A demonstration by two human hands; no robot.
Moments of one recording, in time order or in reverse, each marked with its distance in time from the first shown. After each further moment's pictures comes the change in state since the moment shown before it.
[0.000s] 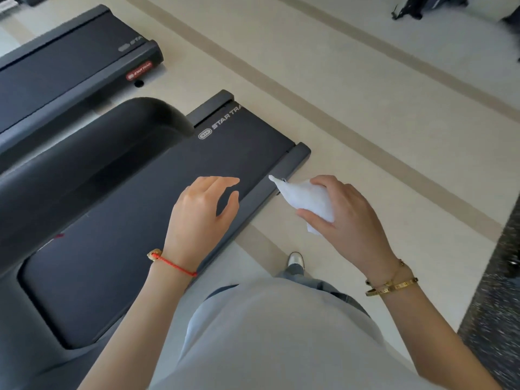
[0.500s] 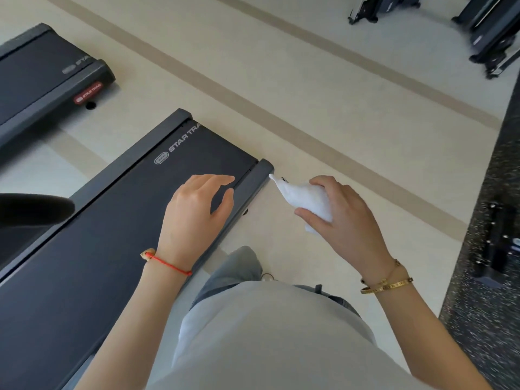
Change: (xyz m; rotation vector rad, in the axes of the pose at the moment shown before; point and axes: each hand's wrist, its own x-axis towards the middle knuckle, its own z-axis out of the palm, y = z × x) left_hand 0.147 0.099 0.107 -0.074 -0.022 0.075; right_hand 0.085 0.149 -0.080 -0.004 0.036 0.123
